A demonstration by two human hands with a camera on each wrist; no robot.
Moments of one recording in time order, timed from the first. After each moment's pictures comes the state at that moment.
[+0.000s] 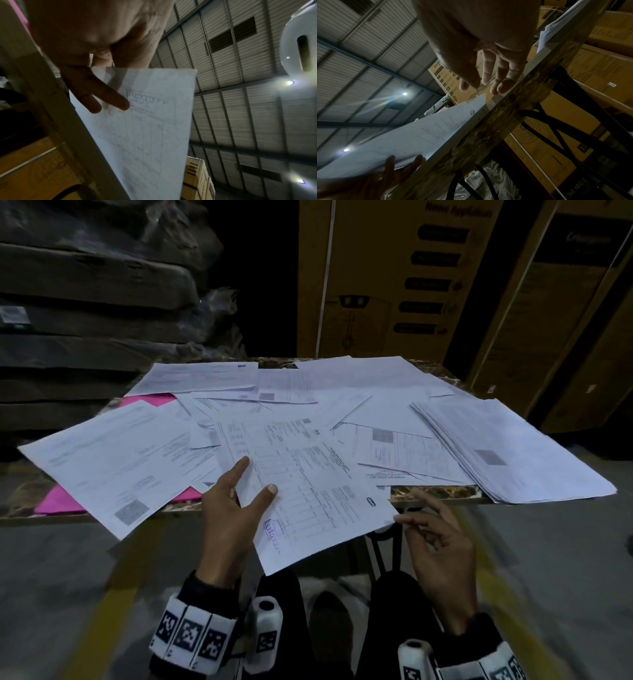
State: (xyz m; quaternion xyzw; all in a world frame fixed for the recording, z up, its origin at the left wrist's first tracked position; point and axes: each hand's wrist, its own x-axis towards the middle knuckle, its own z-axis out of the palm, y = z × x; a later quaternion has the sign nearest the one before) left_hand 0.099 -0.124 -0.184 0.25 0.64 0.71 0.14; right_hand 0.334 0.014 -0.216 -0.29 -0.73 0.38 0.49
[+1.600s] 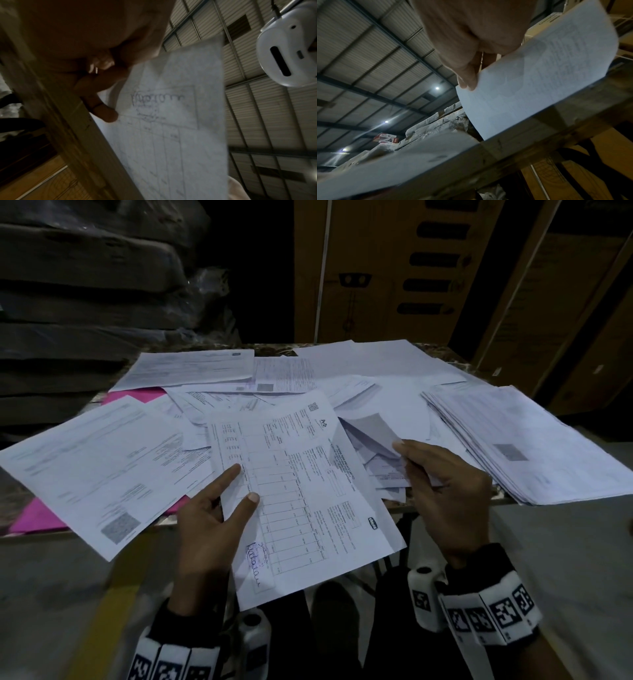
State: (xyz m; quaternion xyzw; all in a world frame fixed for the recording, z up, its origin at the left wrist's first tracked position) left_hand 0.070 -0.132 -0.194 0.25 0.63 0.72 0.14; right_hand 0.279 0.066 -0.166 -0.17 -0.81 0.12 0.54
